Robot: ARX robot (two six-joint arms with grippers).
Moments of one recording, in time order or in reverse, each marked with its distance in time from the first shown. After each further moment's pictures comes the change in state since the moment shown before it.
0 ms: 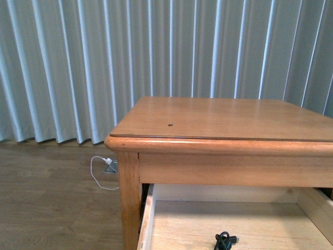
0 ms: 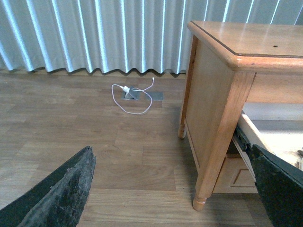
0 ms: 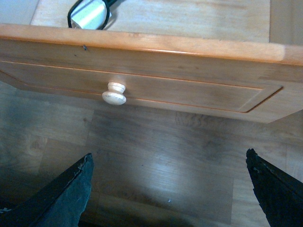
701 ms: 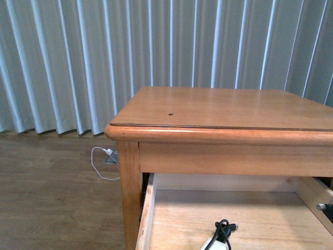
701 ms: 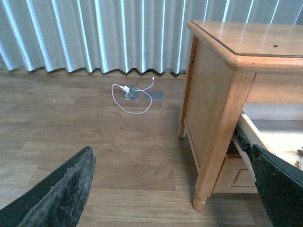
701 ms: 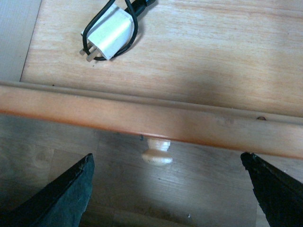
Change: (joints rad) left arm 0.000 0.000 0.000 0.000 0.000 0.000; right arm 0.254 0.592 0.172 0.348 0.179 0.193
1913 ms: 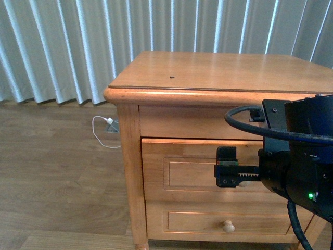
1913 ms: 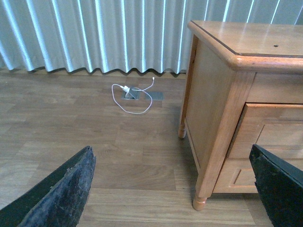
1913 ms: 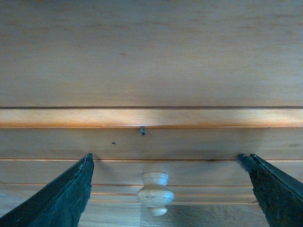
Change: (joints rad) left arm 0.000 0.000 0.000 0.000 0.000 0.000; right arm -0.089 0.732 0.340 0.801 0.163 -0.079
